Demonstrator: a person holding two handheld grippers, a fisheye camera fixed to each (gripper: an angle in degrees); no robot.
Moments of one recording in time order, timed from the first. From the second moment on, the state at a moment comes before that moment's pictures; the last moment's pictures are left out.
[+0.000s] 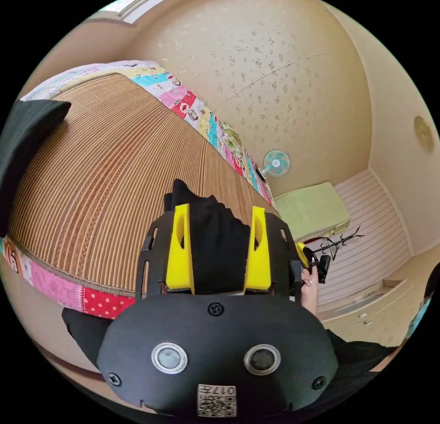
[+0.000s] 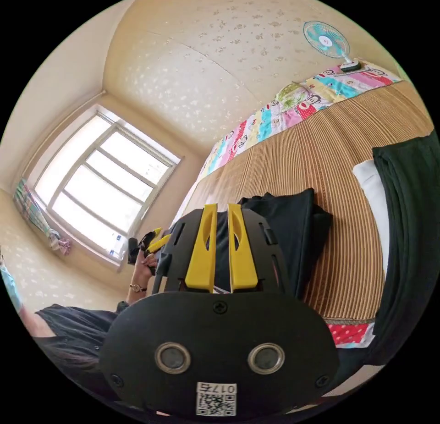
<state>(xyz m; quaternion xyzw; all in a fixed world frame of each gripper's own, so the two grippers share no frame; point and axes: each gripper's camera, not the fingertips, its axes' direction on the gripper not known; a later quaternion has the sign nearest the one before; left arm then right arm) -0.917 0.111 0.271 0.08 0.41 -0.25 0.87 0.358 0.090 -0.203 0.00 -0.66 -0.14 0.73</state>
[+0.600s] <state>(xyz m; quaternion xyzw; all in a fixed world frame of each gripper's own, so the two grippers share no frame) -0.870 0.203 0.353 0.03 0.48 -0.45 0.75 0.301 0.240 -0.147 0.05 -0.49 -0.20 0.85</state>
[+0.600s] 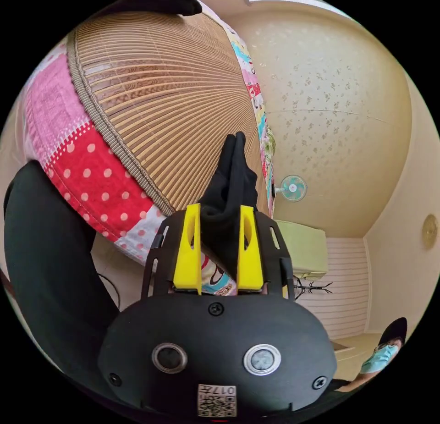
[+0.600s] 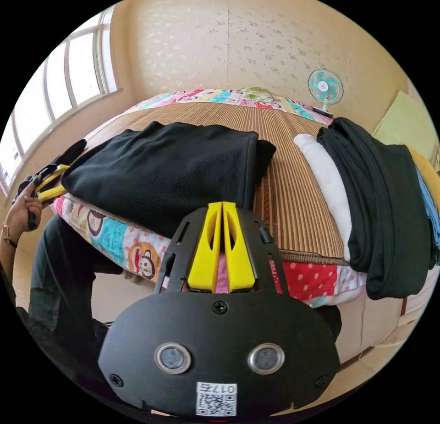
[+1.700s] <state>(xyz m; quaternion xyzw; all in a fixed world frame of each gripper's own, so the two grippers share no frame) -0.665 0.137 0.310 -0.05 0.30 -0.18 0.93 0.362 0.233 -0.051 0.09 -0.65 -0.12 0.74</state>
